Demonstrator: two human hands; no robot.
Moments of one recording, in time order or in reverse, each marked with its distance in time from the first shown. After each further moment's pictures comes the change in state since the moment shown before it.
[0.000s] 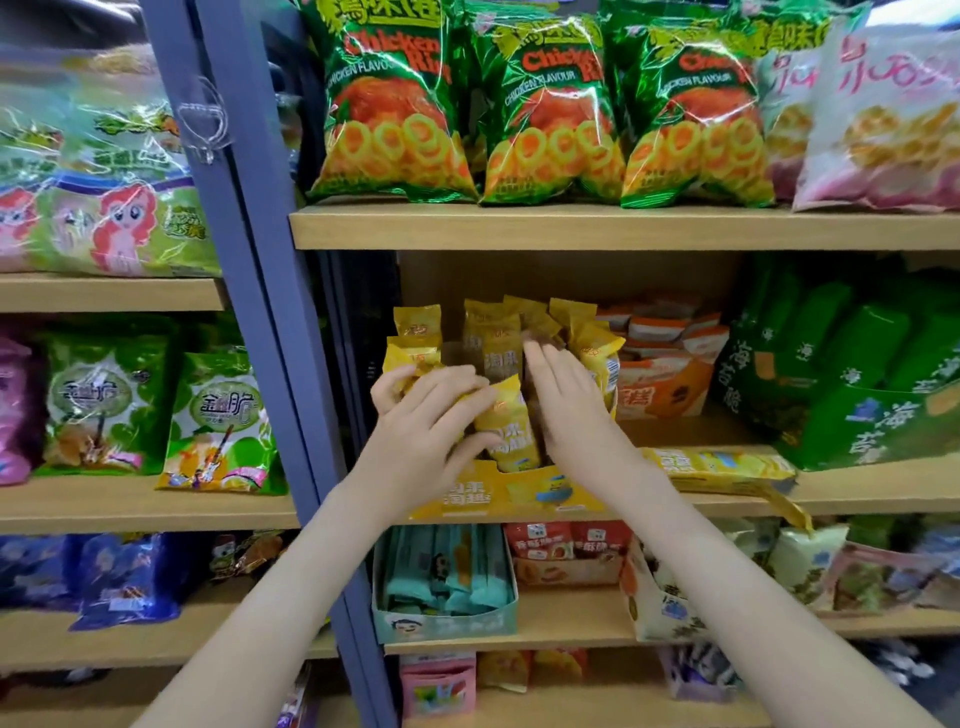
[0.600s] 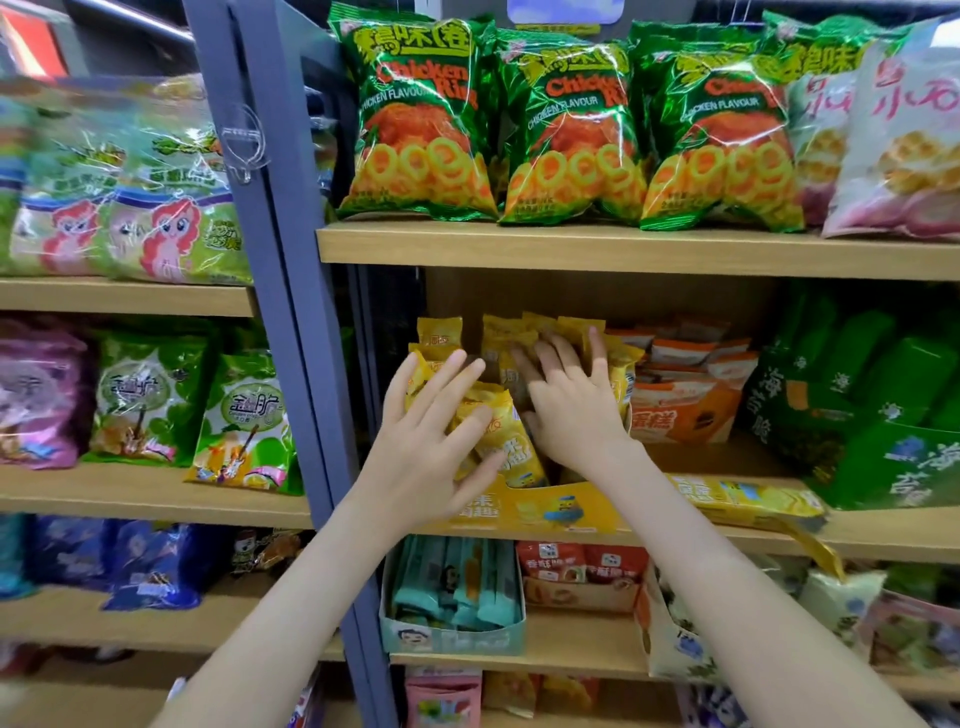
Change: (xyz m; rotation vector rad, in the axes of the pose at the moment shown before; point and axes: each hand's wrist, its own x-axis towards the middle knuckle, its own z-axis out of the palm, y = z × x) left_hand 0.004 0.011 -0.014 0.120 -0.094 -0.031; right_hand 0.039 0.004 0.010 -0.469 0.102 -0.074
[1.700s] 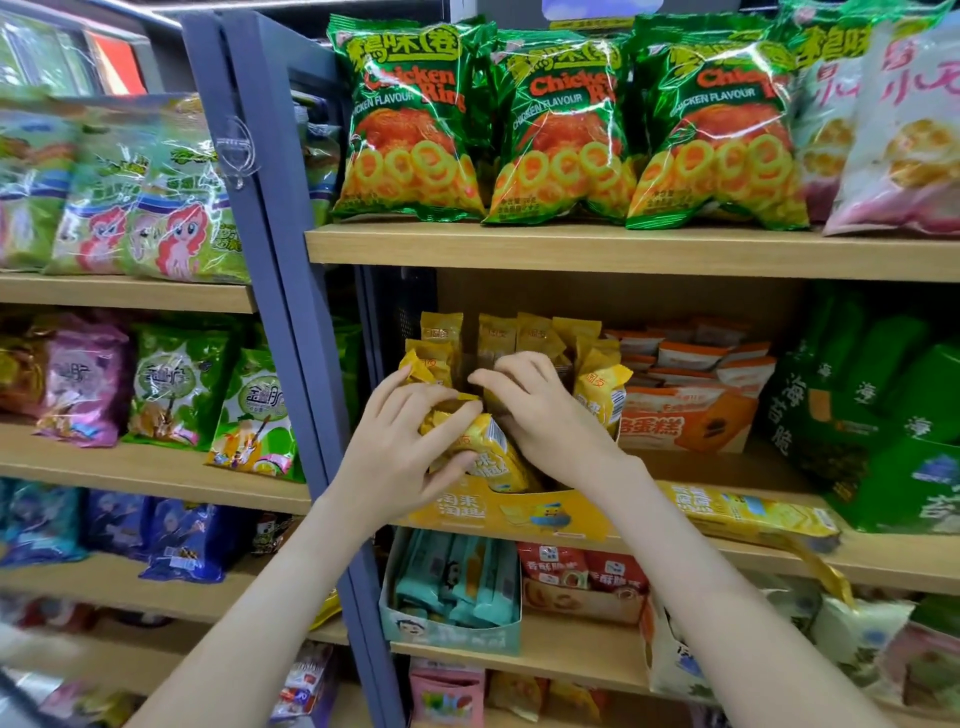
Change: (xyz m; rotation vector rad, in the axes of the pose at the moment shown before) left_hand -0.007 -0.004 0.001 0.033 -0.048 0.001; right_hand -0.009 0.005 -0.008 0.661 0.180 -0.308
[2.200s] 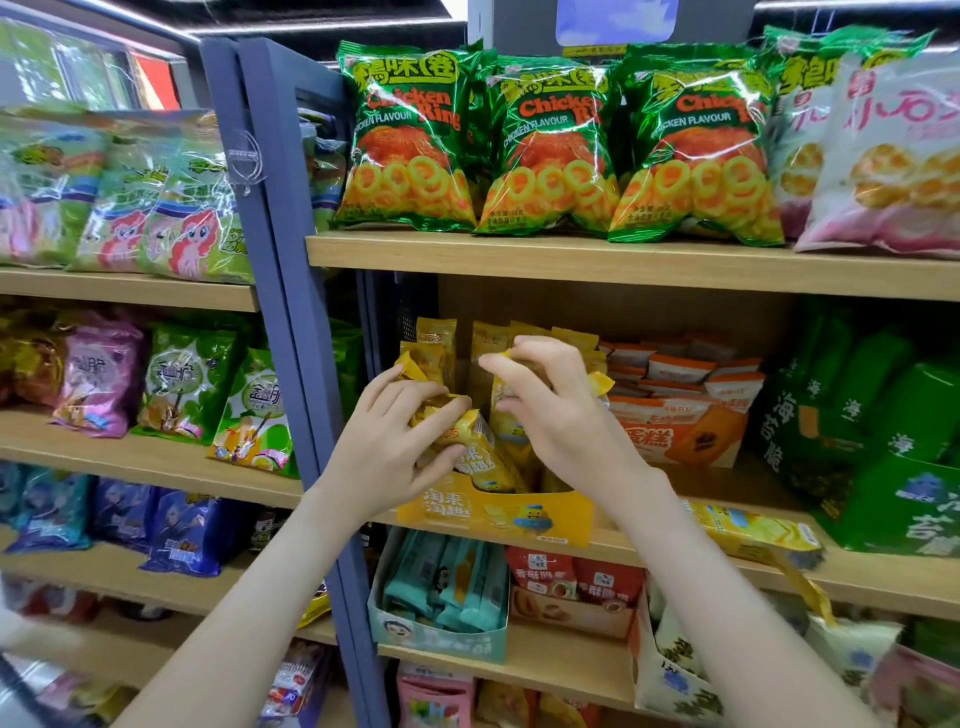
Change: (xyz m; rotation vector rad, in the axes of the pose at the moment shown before) left_hand 0.008 0.006 -0.004 0.085 -0.029 -0.019; right_hand -0.012 -0.008 -0.045 -0.029 0.256 -0.088
